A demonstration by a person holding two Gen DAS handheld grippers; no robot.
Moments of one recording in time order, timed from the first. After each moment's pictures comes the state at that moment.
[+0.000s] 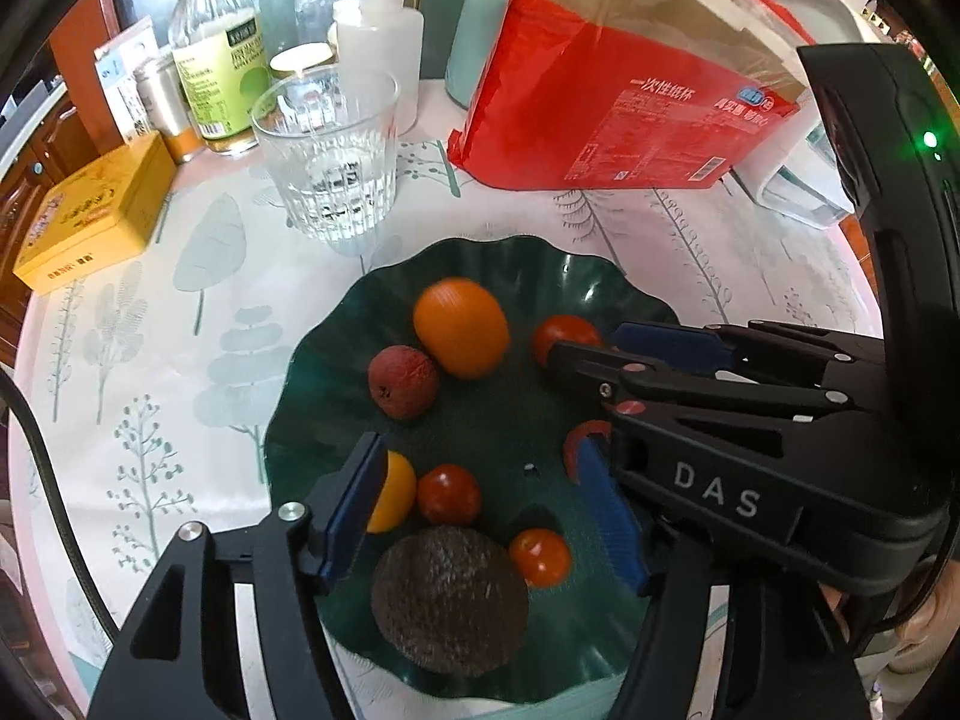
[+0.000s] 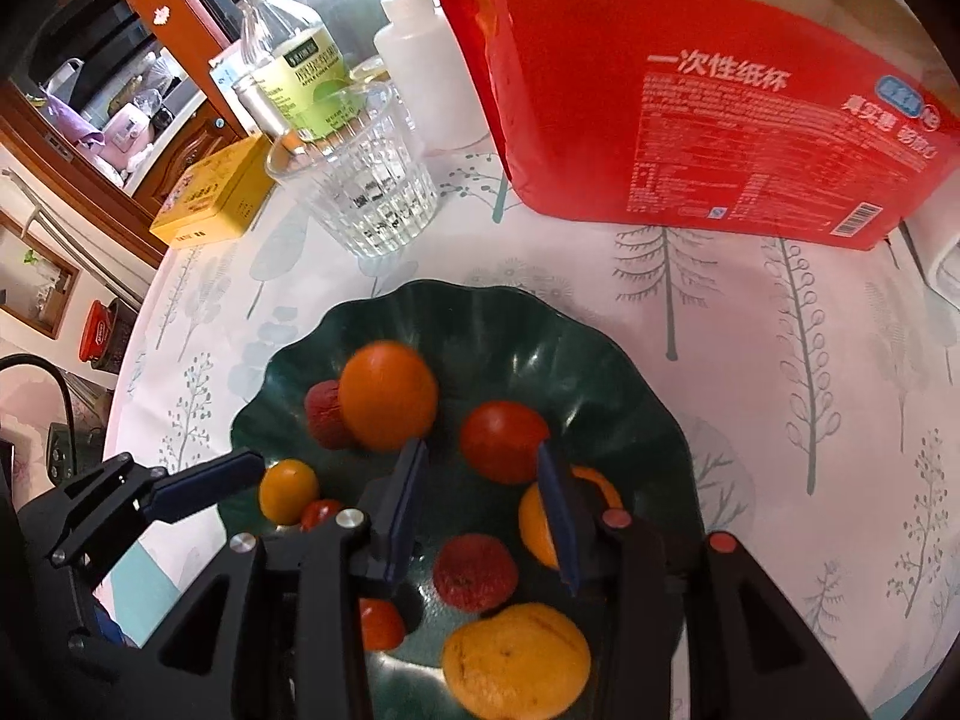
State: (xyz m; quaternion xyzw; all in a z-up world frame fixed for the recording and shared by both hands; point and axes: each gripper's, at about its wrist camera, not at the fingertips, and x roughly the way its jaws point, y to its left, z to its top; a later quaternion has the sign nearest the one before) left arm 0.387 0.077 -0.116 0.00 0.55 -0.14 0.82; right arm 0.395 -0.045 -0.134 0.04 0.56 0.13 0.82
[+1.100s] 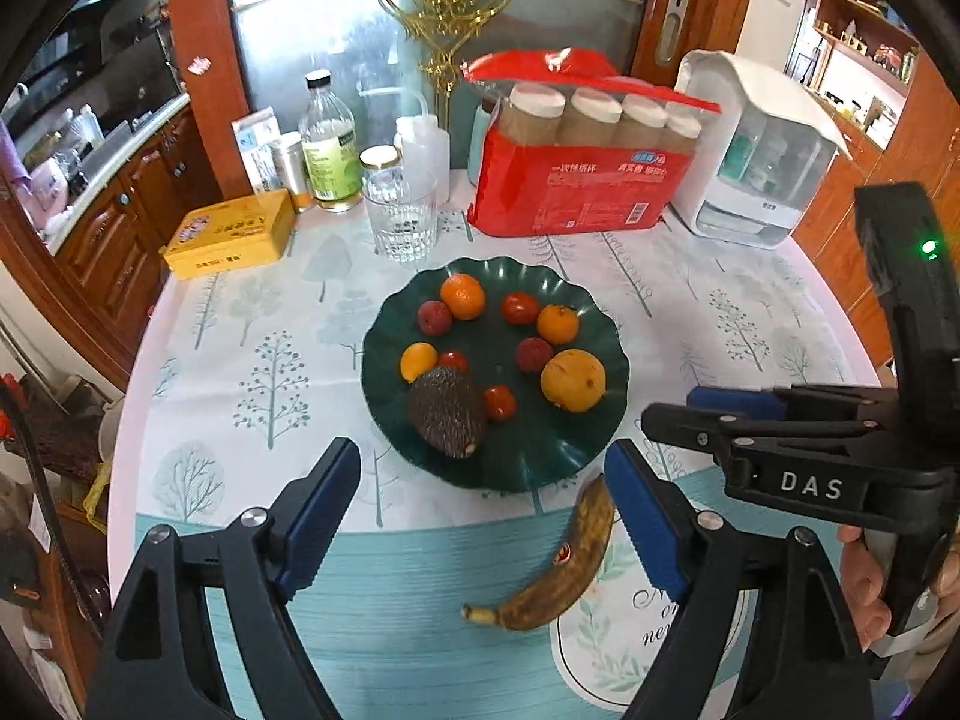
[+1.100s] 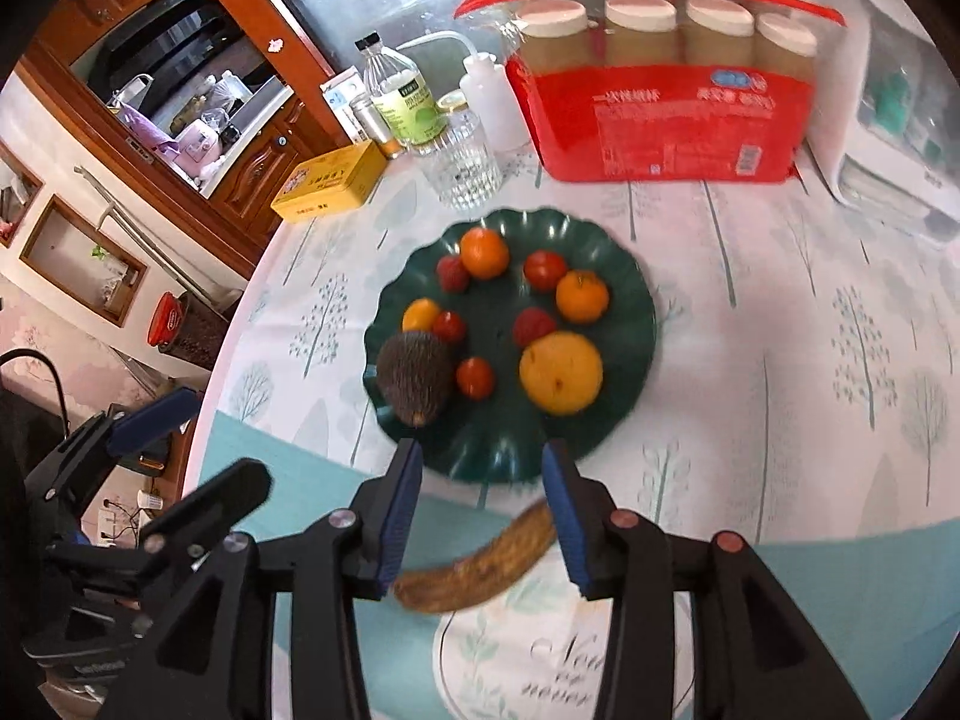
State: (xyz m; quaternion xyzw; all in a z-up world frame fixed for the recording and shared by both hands) left arm 0.196 0.083 0.004 0.01 0.46 -0.08 0.88; right arm 0.228 -0.084 -0.051 0.08 0.54 0.17 0.82
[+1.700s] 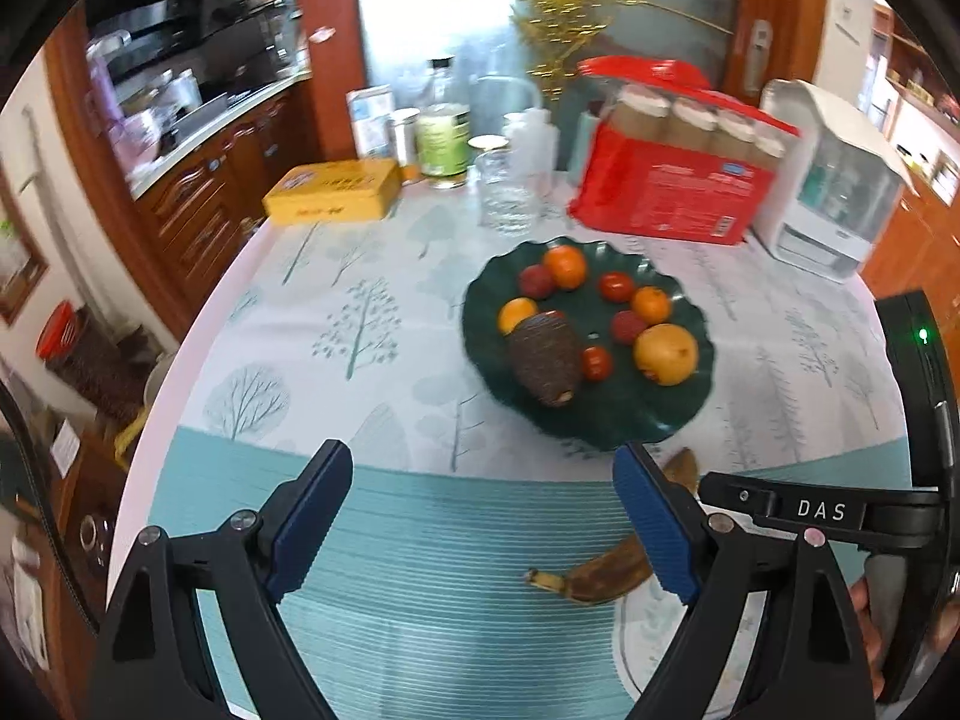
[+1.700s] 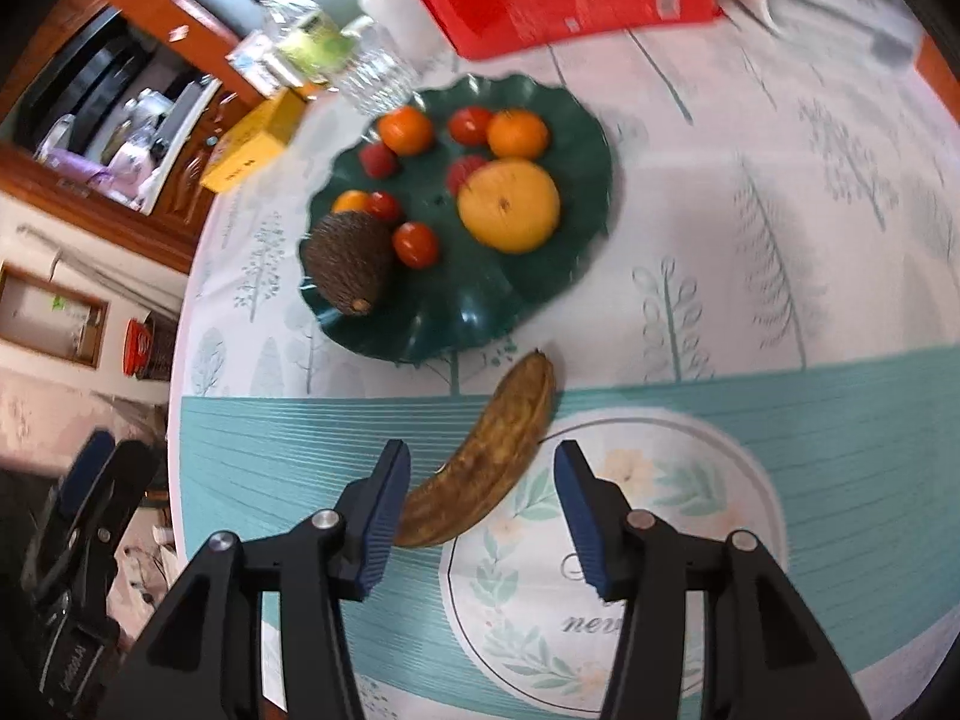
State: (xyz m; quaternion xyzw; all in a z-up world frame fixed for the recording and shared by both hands) left arm 0.148 0.123 -0.044 -0.03 0.43 0.03 0.90; right arm 0.192 -0.080 -0.130 0.16 0.61 0.09 0.77
